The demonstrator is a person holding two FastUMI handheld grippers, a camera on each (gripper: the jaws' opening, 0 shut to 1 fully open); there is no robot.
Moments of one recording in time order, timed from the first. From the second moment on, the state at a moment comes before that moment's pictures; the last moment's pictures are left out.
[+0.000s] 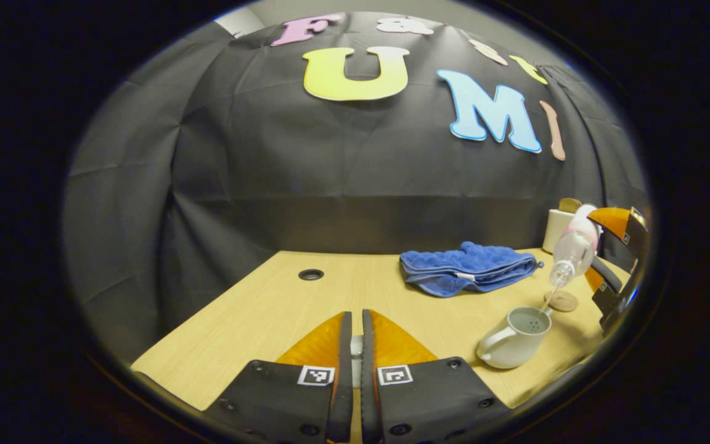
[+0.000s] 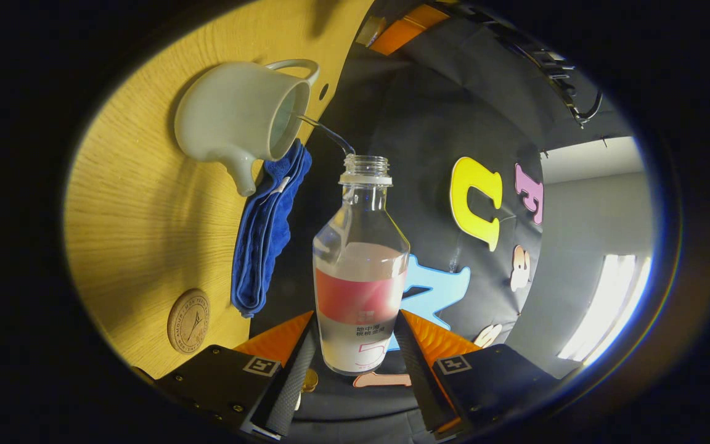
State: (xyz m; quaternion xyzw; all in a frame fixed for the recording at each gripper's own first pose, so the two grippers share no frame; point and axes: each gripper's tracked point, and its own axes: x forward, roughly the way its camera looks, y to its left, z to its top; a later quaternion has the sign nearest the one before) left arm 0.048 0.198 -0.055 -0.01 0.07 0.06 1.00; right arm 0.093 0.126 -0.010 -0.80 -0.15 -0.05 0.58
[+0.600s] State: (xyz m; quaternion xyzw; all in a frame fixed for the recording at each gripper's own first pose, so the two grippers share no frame) left arm 0.048 0.196 -0.058 0.00 0.08 0.05 1.00; right arm 0.099 0.121 0.001 -0.81 -0.17 -0.07 0.56
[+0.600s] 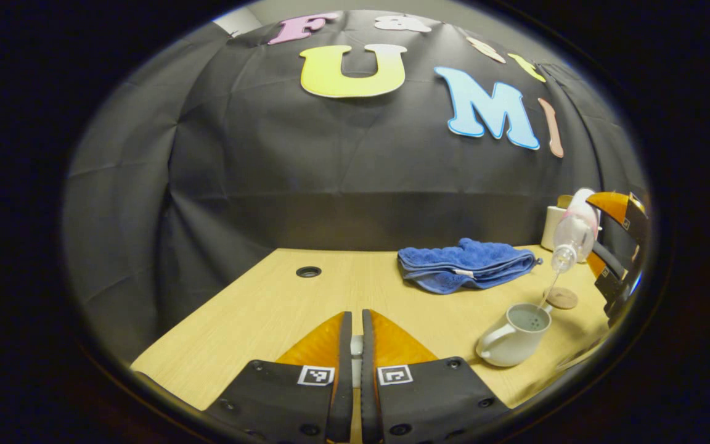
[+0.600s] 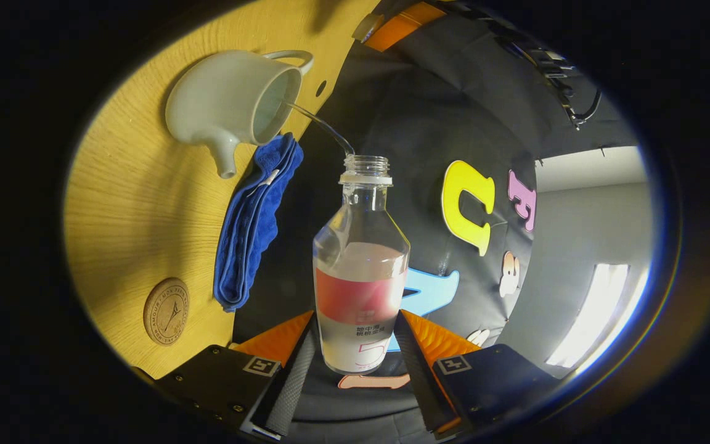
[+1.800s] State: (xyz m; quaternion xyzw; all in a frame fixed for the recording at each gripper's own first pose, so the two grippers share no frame) left arm 0.049 0.193 -0.065 0.00 0.09 0.05 0.99; right arm 0.107 0.124 0.027 -0.83 -0.20 -0.09 0.52
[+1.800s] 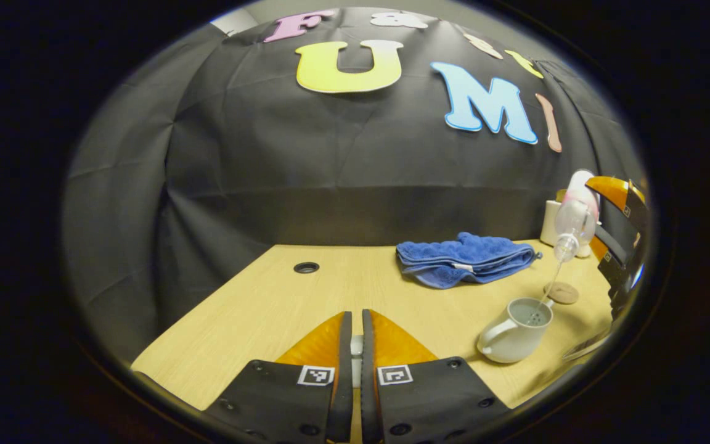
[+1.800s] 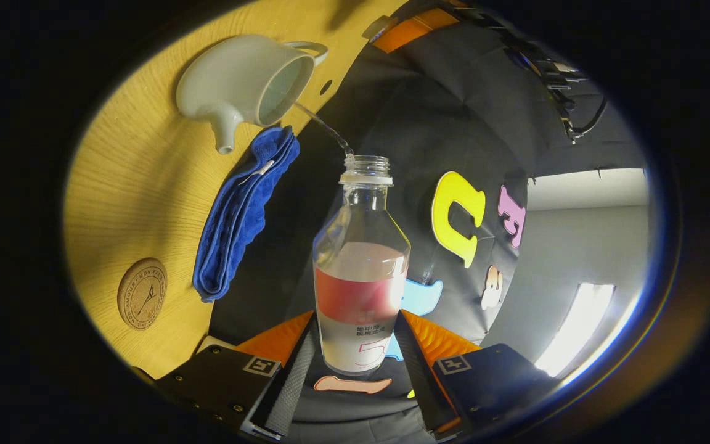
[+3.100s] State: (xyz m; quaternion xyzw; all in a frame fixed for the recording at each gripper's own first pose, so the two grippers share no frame) left arm 0.049 0.190 -0.065 0.00 0.10 0.04 0.99; right arm 0.109 0.145 0.020 -0.86 -0.24 -0.07 0.45
